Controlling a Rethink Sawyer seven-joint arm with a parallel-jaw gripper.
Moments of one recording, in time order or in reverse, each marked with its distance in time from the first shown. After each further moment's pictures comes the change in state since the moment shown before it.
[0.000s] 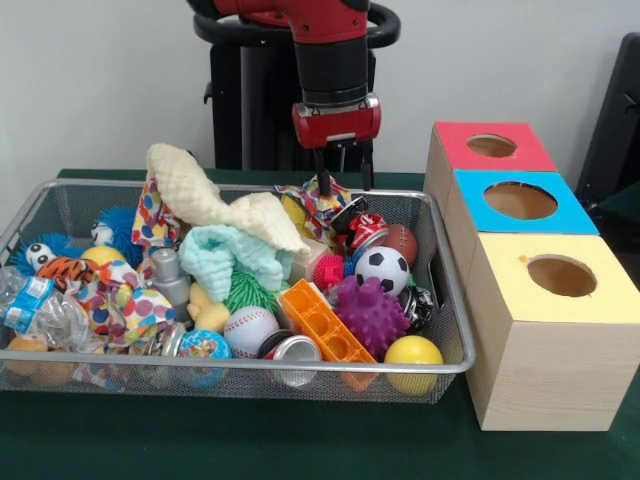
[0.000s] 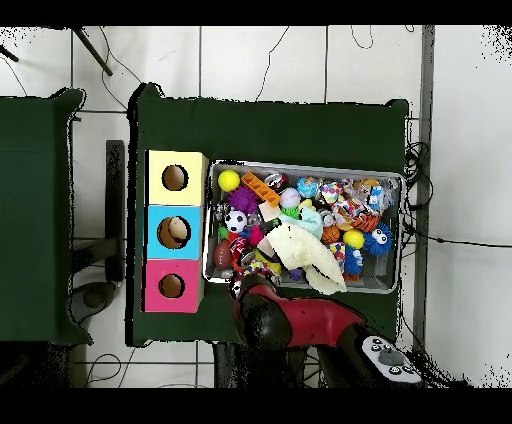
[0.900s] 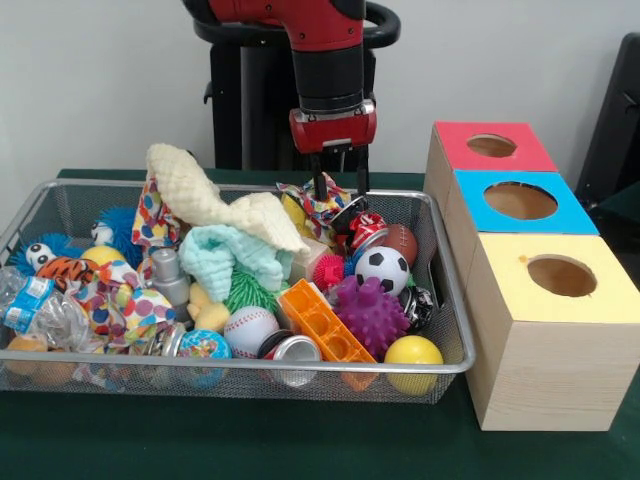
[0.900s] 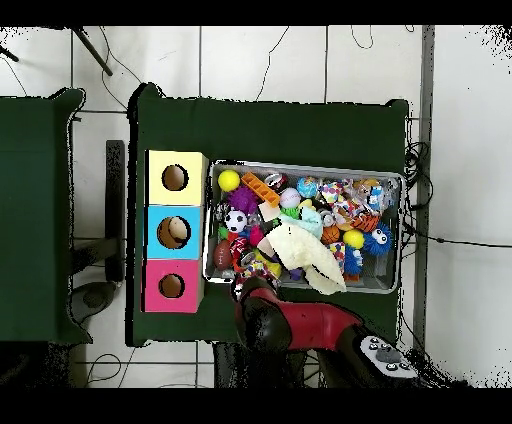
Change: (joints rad) arm 0.014 0.044 -0.034 -0.001 -0.004 -0.040 0.000
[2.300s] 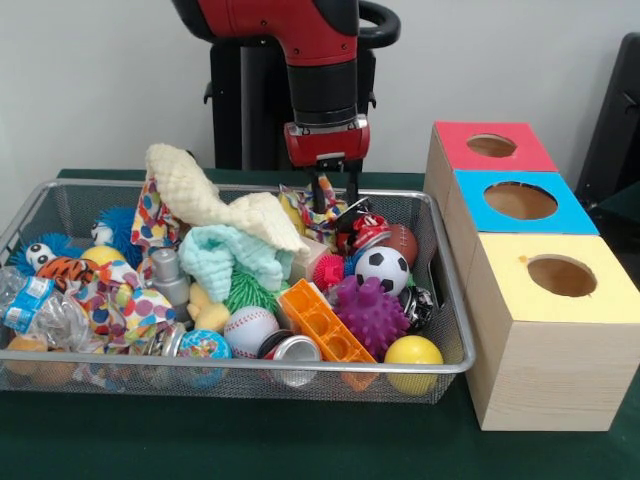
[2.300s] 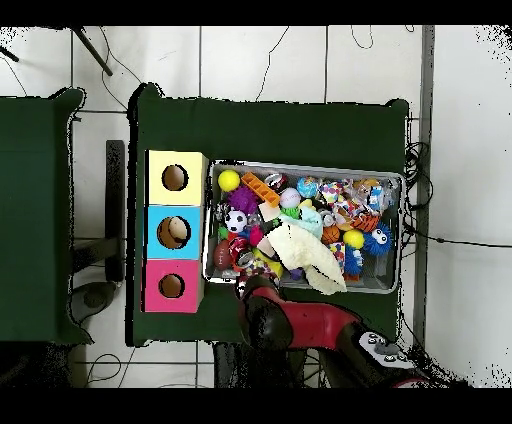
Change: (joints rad) arm 0.003 0.058 -0.029 -0.026 0.000 -0.068 0.000
